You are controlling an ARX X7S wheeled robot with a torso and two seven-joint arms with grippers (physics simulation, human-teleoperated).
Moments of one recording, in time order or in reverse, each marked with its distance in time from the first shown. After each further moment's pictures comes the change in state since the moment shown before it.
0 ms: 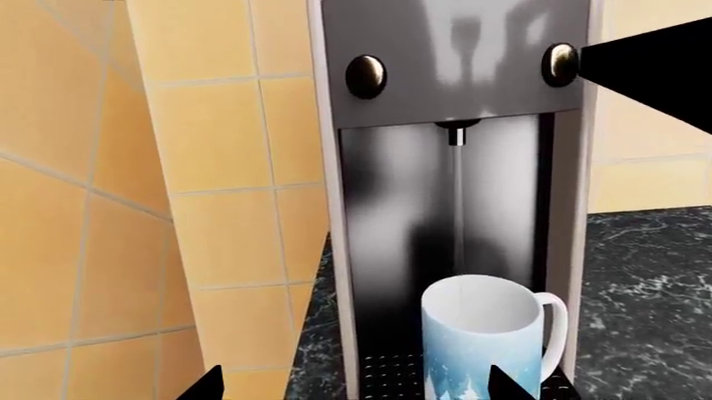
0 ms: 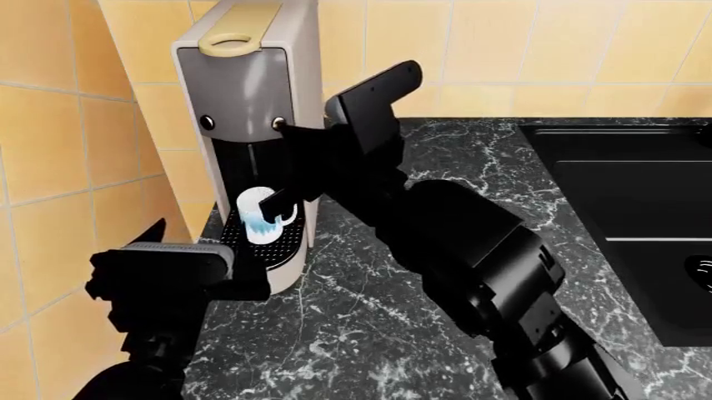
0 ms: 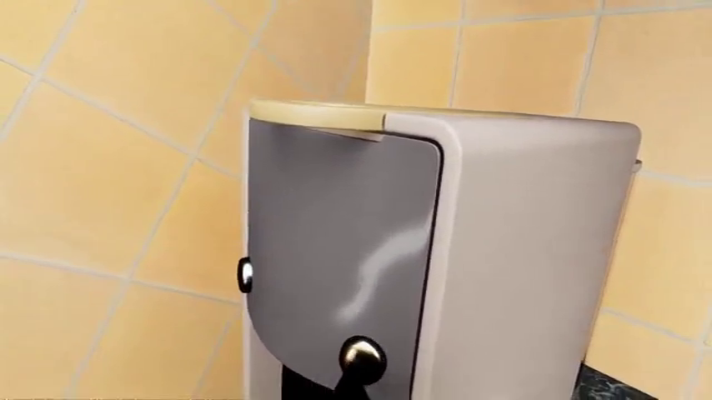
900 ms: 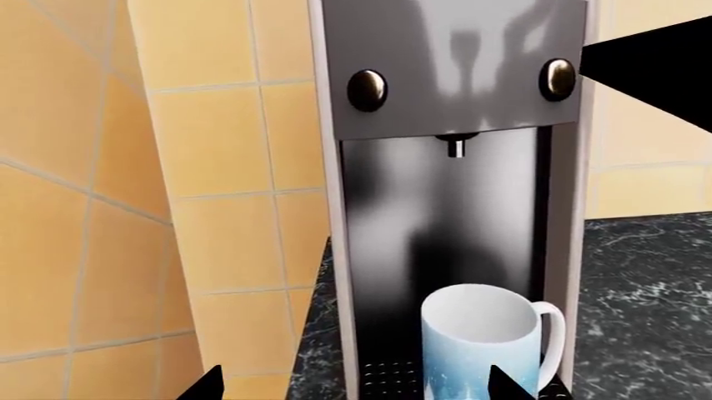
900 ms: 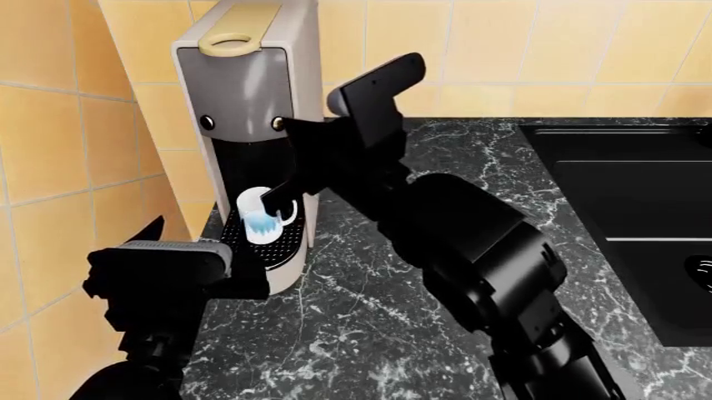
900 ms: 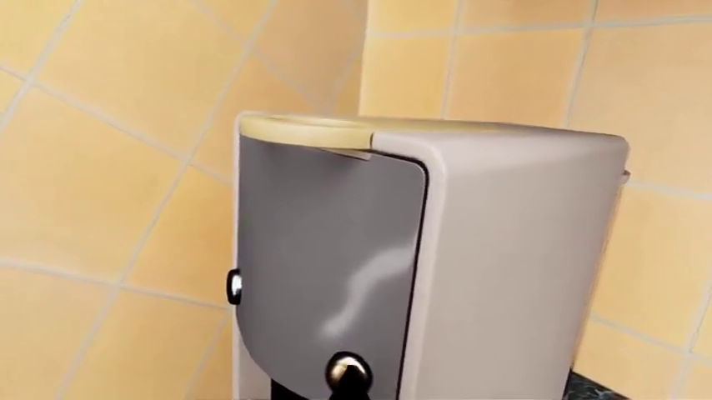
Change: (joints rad) left arm -0.002 0.008 -0.014 0.019 0.003 -0.017 0.009; right arm 0.005 -0.016 0.033 -0.001 -0.042 0.023 -0.022
